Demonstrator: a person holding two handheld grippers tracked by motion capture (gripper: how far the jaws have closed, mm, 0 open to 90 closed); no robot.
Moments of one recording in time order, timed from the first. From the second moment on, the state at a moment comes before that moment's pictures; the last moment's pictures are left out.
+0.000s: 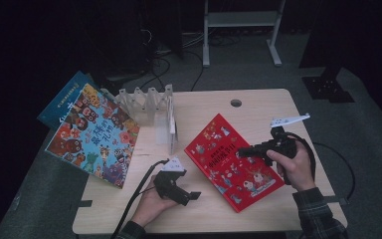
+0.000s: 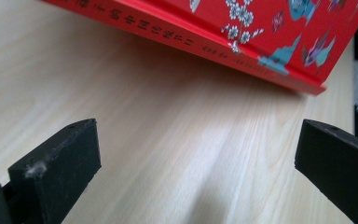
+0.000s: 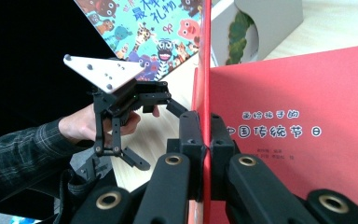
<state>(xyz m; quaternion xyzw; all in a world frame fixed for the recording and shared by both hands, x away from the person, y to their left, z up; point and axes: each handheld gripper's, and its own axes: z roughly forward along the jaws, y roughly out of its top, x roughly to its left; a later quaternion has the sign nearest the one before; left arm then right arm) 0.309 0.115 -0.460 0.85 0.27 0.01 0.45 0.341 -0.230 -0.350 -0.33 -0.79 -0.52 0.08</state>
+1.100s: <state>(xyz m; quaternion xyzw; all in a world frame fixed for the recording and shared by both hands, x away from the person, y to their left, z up) 0.356 0.122 -0.394 0.72 0.25 -0.03 0.65 0.324 -0.241 -0.310 -0.26 -0.74 -0.62 0.07</state>
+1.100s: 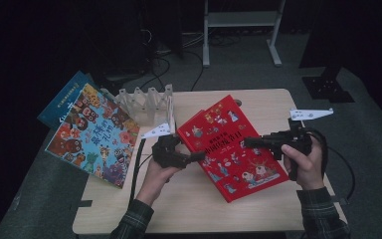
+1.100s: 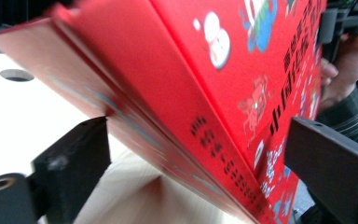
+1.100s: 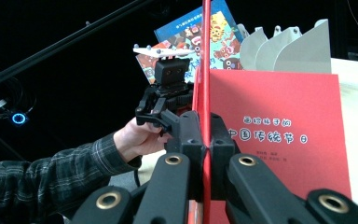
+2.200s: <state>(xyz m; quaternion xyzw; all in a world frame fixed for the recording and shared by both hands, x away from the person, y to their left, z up) 0.345 0.148 -0.354 0.66 0.15 -0.07 0.73 0.333 -0.223 -0.352 -0.22 -0.75 -0.62 0.12</state>
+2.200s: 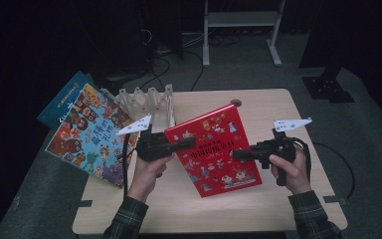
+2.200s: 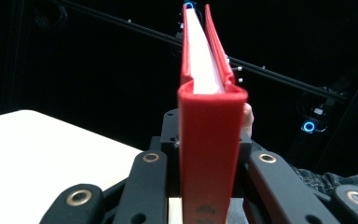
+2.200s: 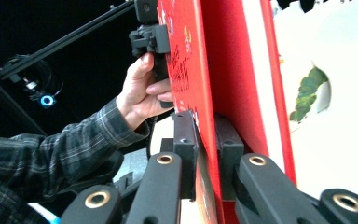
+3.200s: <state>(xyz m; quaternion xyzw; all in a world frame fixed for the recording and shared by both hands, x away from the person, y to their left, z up) 0.331 0.142 -0.333 0.72 0.13 0.01 0.68 0.338 -0.219 -0.368 -0.20 -0.79 -0.58 0.08</state>
